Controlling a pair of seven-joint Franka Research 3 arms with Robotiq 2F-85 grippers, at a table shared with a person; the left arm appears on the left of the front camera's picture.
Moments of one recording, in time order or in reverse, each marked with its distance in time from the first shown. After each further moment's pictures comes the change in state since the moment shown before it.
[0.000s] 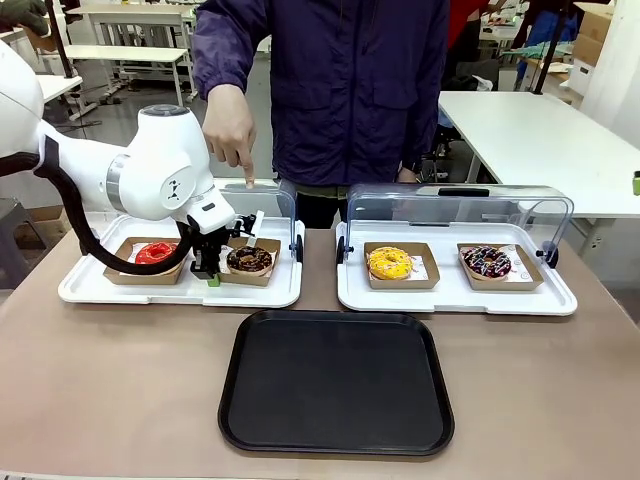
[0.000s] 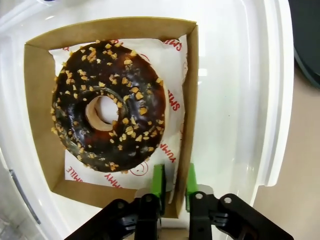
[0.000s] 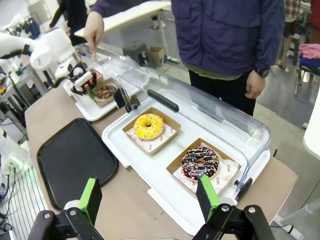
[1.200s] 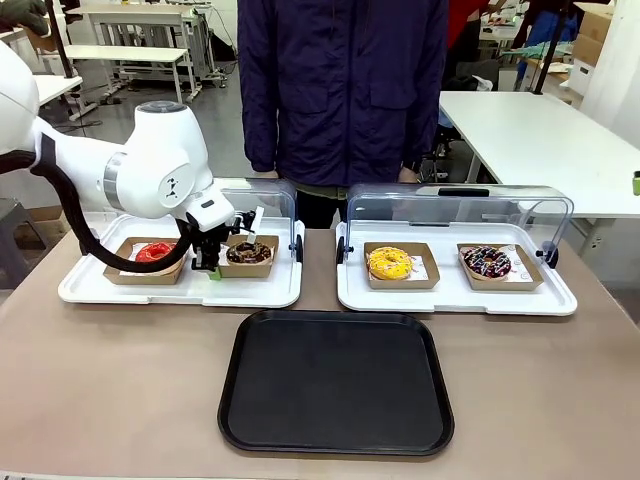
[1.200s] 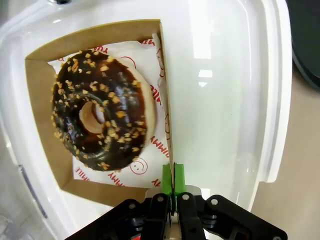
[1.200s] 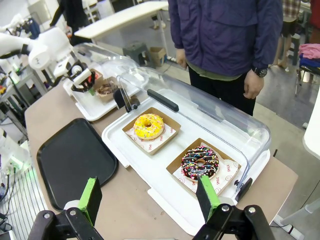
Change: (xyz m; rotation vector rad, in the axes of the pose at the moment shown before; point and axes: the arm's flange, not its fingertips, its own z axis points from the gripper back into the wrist) left arm 0.000 -0.002 0.013 0.040 -0.009 0.002; right arm 0.000 0.000 0.000 0.000 0.000 0.000
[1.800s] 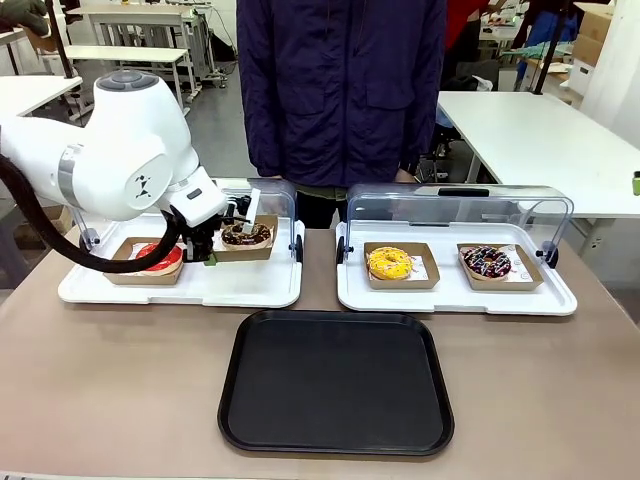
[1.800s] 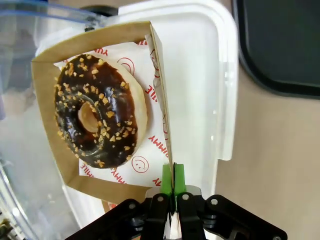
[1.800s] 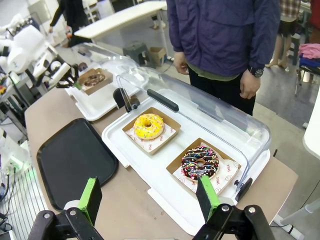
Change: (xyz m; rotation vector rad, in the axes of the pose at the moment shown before) left arm 0.014 -0.058 0.068 0.147 -0.009 0.008; right arm 0.000 0.000 0.000 0.000 0.000 0.000
